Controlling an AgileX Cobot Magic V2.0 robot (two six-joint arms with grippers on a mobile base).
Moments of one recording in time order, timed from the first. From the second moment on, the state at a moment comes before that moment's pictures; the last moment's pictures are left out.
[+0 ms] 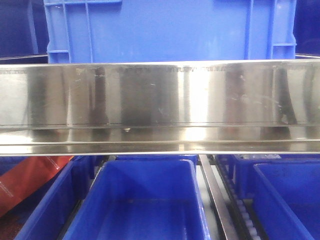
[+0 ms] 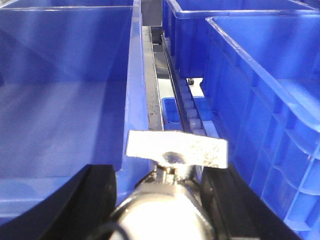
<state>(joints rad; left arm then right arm) 0.07 0.78 -1.00 -0.11 0.64 0.12 0.07 0.85 -1.02 0.09 0.64 -0.13</state>
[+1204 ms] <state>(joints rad) -0.23 1.33 -1.73 -0.22 0.81 0.22 0.39 1.34 -1.69 0.10 0.64 -0.13</state>
